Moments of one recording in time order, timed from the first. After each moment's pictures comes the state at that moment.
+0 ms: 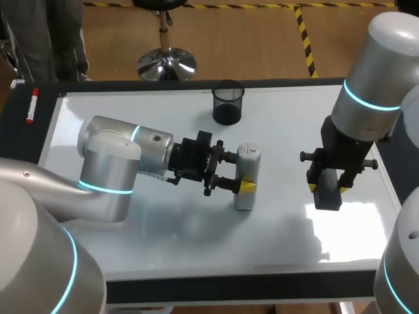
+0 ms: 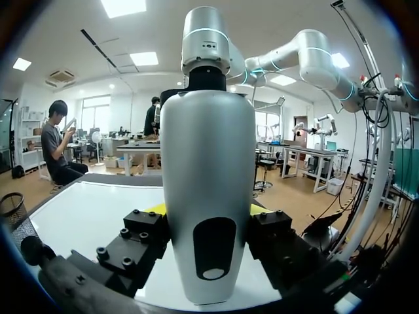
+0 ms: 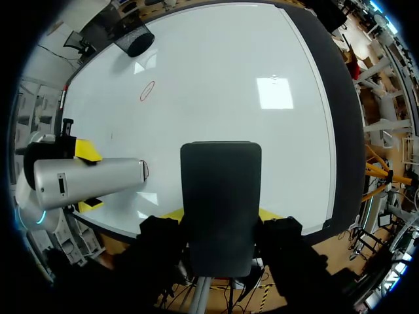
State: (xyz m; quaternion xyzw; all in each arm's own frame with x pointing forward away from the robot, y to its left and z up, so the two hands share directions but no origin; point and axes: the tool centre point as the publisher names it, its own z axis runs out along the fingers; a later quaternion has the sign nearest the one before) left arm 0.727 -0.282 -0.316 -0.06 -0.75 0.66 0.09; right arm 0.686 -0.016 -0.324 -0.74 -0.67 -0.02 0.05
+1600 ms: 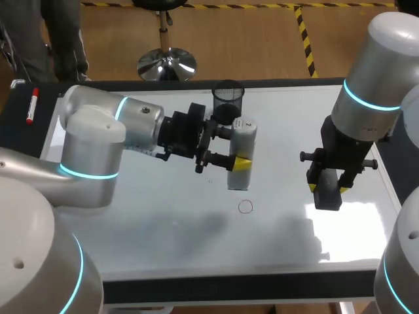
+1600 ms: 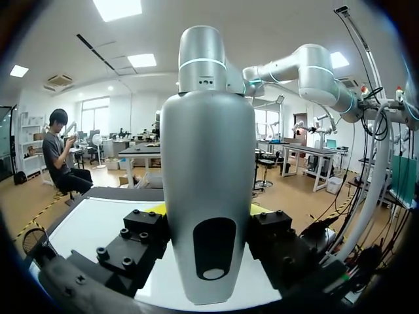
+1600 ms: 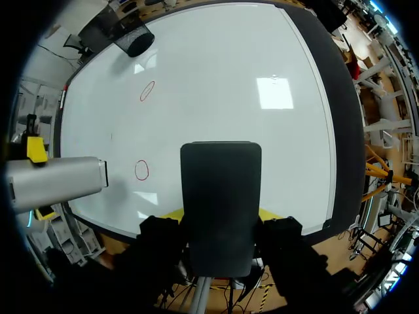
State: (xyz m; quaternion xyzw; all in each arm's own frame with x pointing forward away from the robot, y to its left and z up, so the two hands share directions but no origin) left arm 0.732 -0.262 -0.244 -0.06 -0.75 0.65 0.08; right arm 0.686 -0.016 -0.324 -0.74 -0.67 -0.02 0.05
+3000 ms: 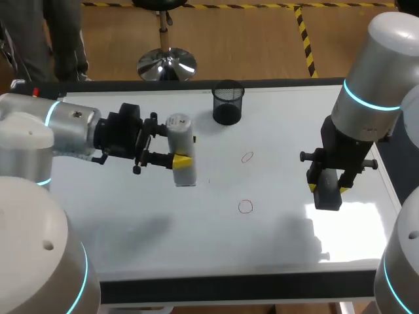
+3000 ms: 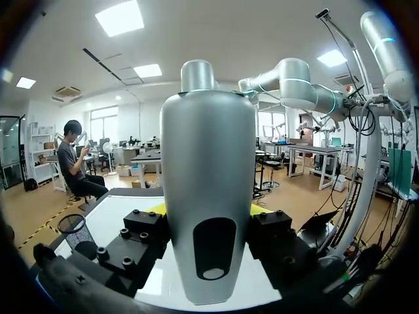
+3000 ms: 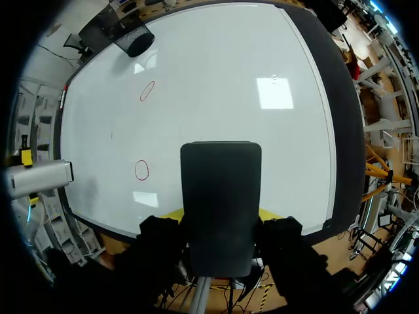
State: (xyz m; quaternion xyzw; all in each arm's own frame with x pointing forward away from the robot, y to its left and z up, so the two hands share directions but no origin) left arm 0.734 -0.141 -0.230 -0.06 -0.74 0.67 0.04; right arm 0.686 -0.016 -0.324 -0.74 -0.67 -0.02 0.05
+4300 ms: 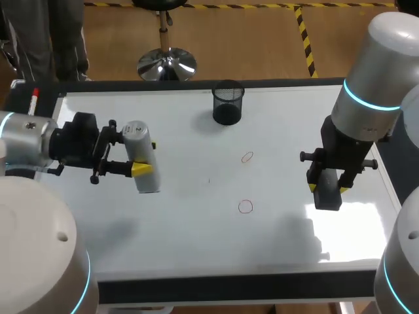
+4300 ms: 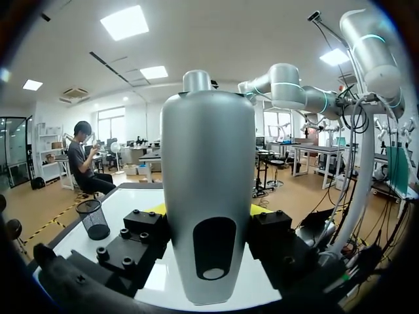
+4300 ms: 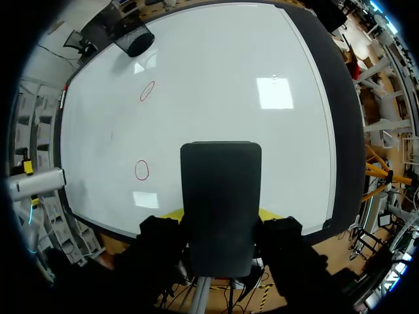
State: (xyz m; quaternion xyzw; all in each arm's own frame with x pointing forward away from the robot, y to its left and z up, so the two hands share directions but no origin) left arm 0.719 -0.064 -0.235 -0.04 -0.74 0.67 0.02; right arm 0.686 -0.016 -0.324 -0.74 -0.67 -0.02 0.05
